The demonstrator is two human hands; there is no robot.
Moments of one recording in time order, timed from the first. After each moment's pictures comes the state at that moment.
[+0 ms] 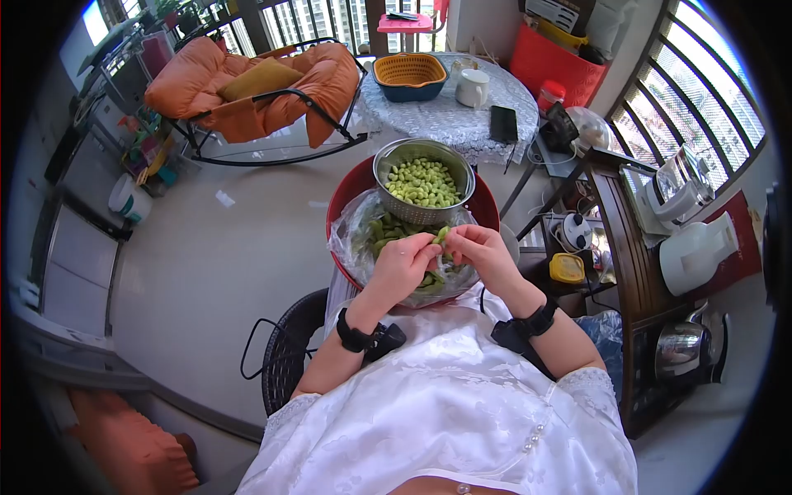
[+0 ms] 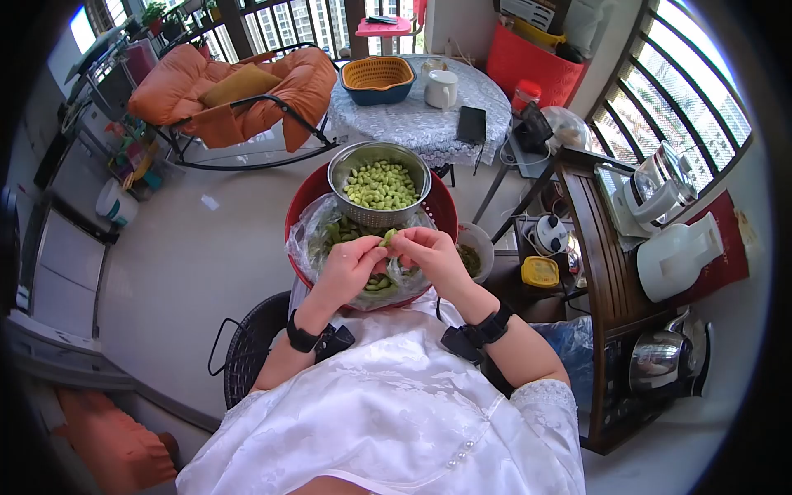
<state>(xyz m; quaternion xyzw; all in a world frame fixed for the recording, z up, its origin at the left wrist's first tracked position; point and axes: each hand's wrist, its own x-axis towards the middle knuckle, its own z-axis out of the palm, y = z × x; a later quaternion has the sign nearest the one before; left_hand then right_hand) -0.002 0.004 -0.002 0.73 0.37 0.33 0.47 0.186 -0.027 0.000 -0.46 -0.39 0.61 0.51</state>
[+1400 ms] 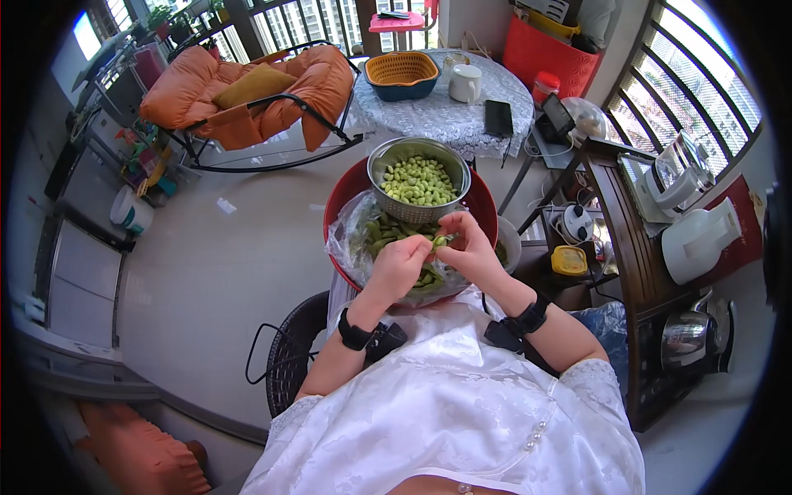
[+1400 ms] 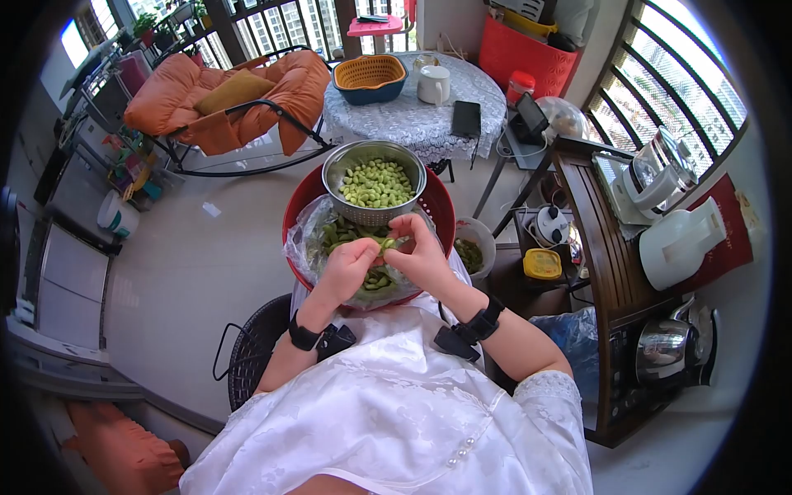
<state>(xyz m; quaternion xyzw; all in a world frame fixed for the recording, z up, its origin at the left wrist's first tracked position) -0.002 0.013 -0.027 0.71 0.38 0.32 0.50 0.168 -0.026 -0.009 -0.51 -0.44 0.49 0.55</state>
